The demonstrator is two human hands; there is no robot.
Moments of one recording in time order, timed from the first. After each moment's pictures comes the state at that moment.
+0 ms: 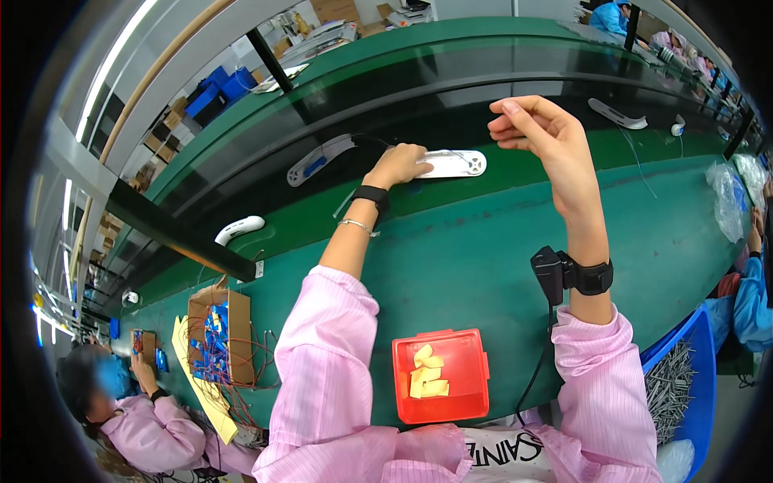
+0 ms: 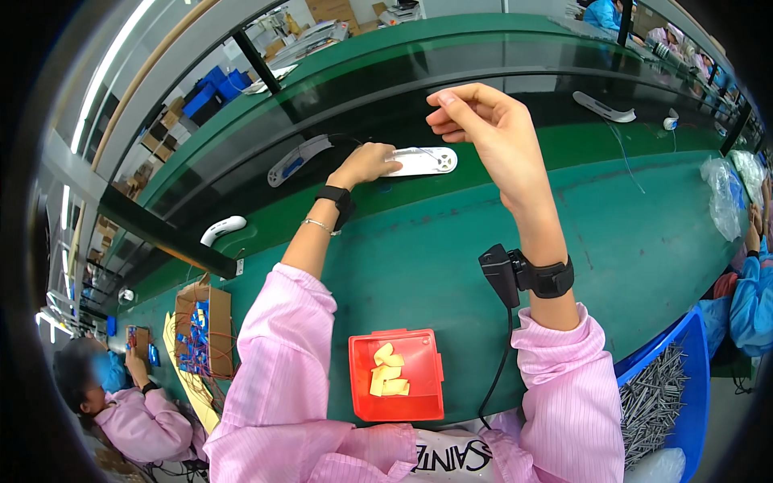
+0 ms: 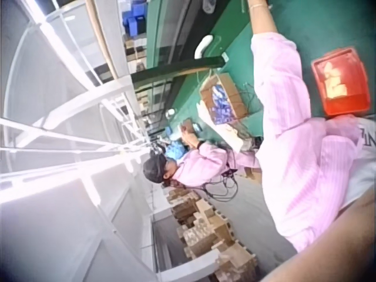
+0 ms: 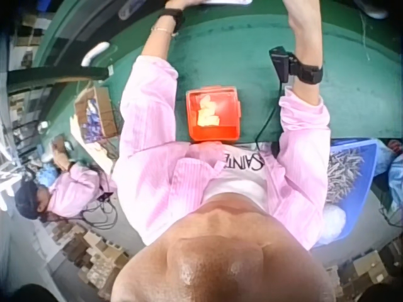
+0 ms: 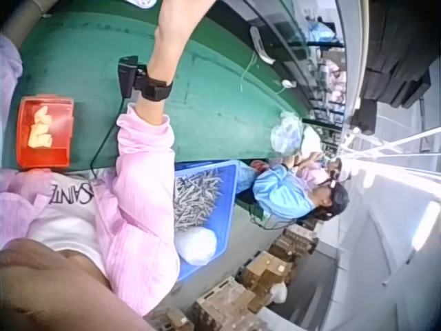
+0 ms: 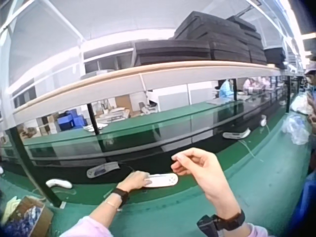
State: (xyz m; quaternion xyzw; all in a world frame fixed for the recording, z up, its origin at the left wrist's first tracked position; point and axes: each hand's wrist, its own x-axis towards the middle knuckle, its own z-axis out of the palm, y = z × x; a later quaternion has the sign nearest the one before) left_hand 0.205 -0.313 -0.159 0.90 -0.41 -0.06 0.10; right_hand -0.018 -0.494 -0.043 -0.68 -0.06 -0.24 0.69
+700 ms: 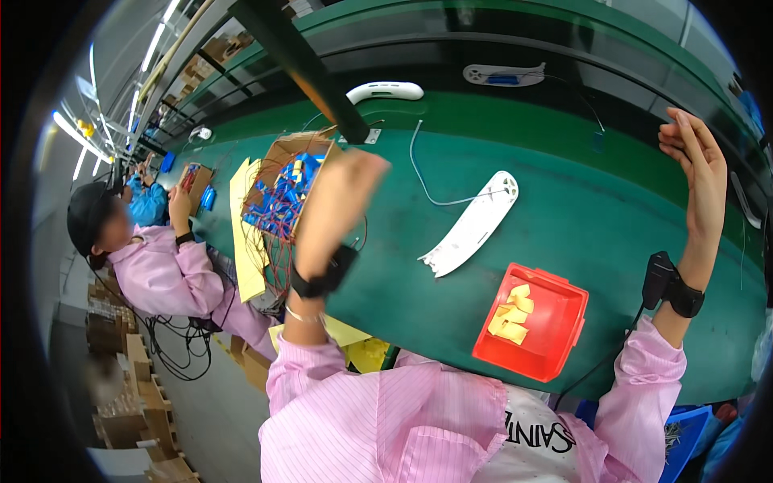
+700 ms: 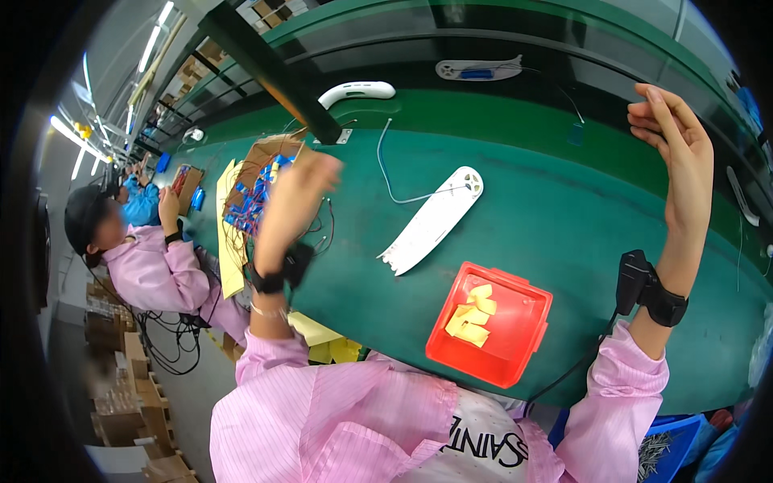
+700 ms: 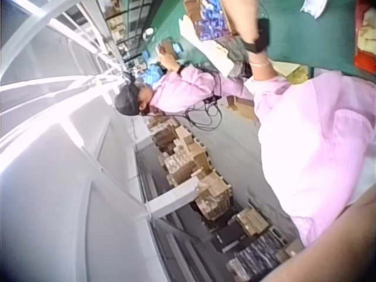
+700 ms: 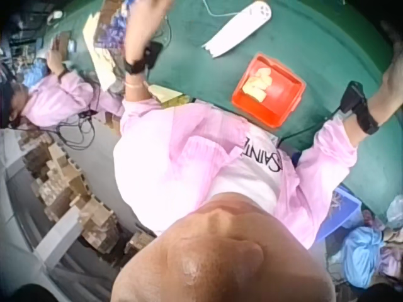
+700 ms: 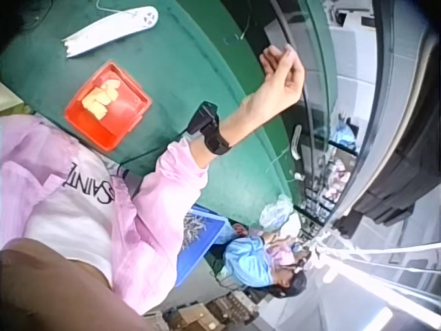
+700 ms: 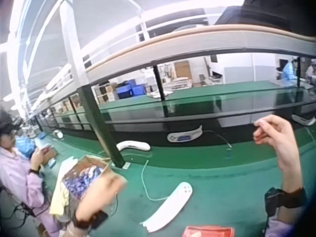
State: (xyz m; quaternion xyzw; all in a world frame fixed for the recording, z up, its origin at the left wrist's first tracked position) left_hand -0.059 -0.022 -0.104 0.94 -0.06 0.16 0.28; right_hand -0.009 -0.475 -0.056 -0.75 -0.07 -0.19 0.63
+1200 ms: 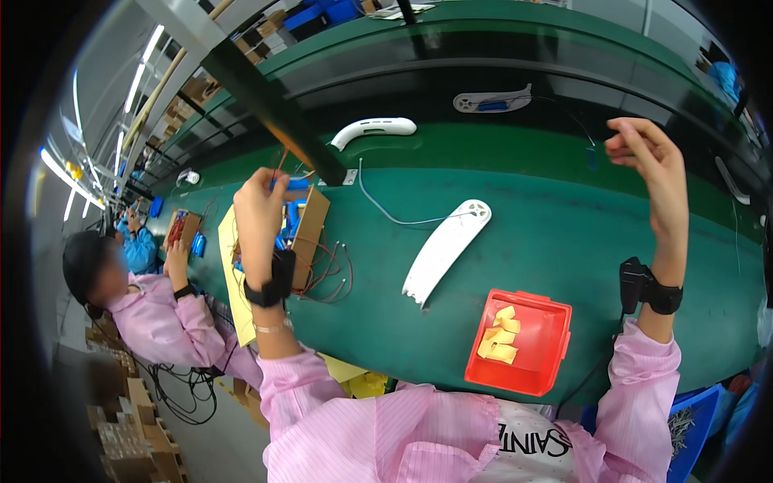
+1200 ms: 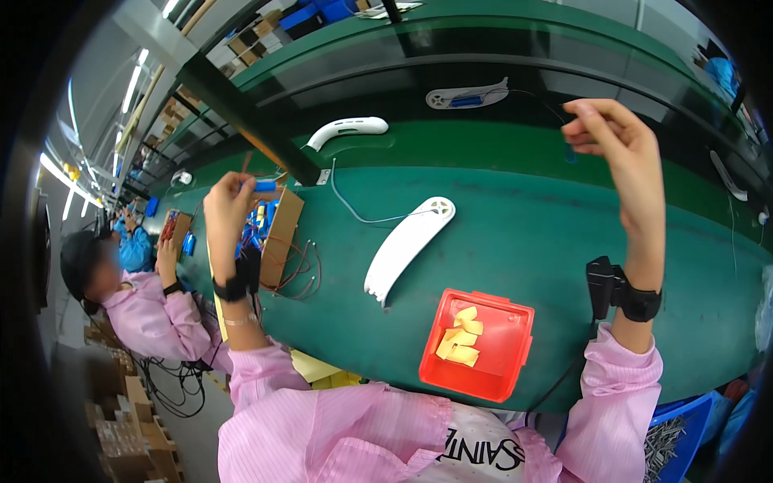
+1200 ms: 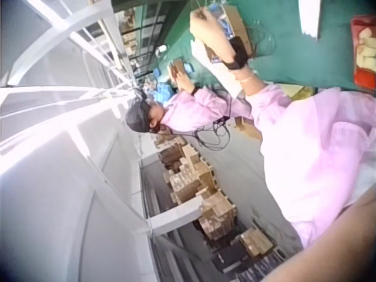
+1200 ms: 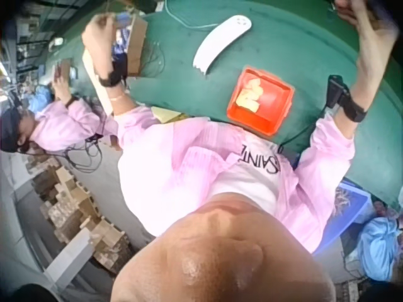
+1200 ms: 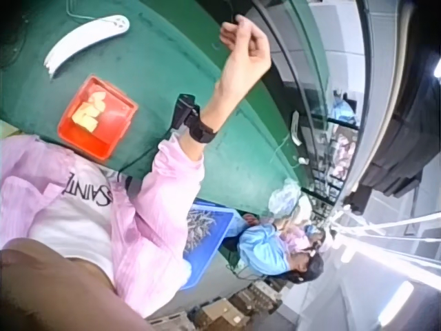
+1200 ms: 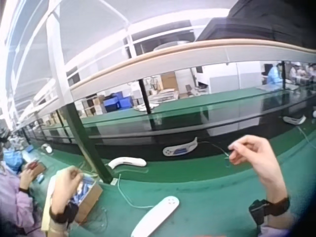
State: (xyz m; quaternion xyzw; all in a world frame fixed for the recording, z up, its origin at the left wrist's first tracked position) left_hand -0.023 0.034 -0.047 0.95 0.12 0.23 0.16; right_hand -0.014 -0.452 -0.053 -0.76 -0.09 -0.16 0.63
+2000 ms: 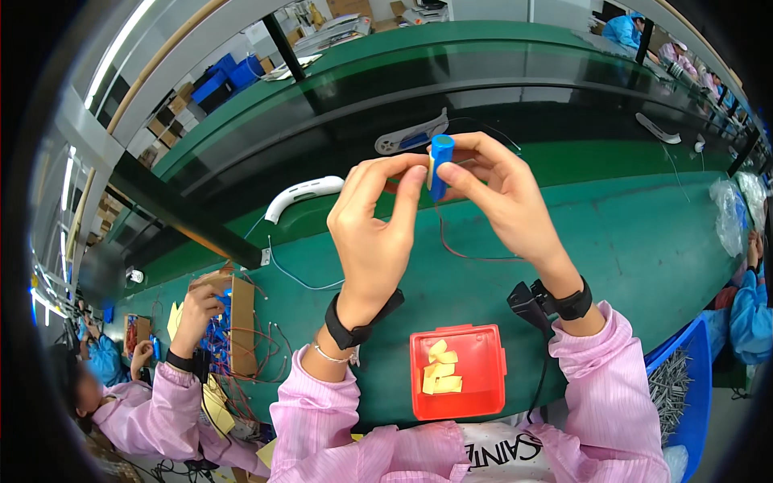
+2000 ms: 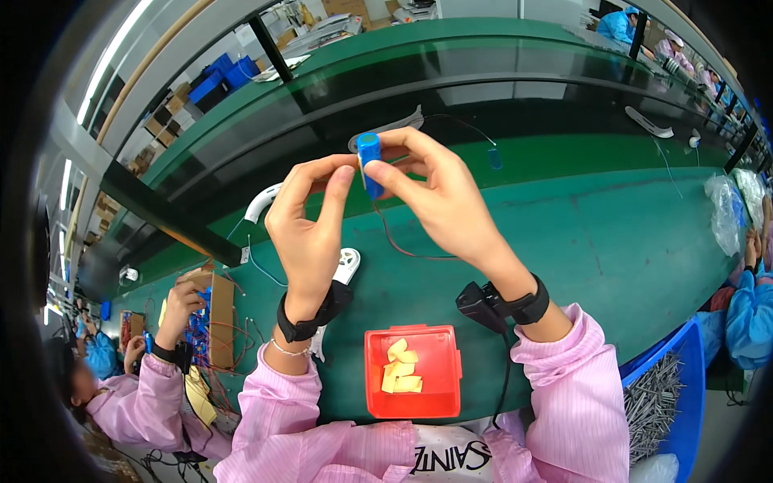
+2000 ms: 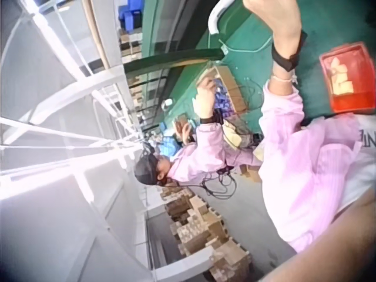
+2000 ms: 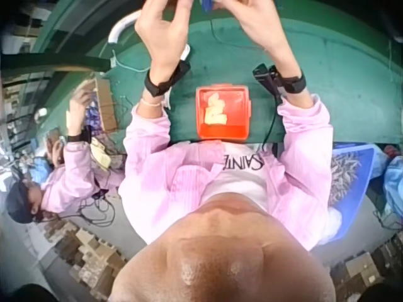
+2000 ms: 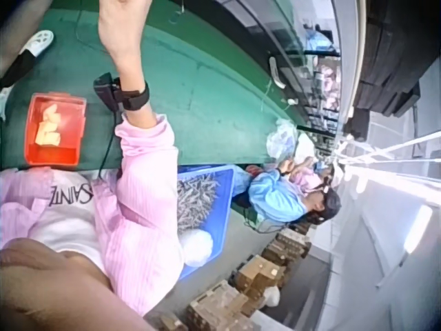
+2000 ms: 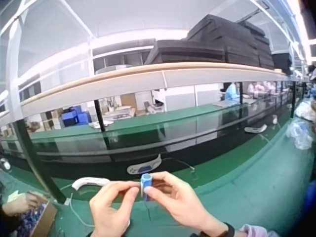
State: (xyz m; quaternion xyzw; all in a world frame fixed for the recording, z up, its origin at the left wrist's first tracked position) left_hand -0.003 -0.242 -0.056 0.72 -0.33 0.33 0.51; right_hand -0.027 -0.402 -0.060 -0.63 -0.18 -0.13 0.74
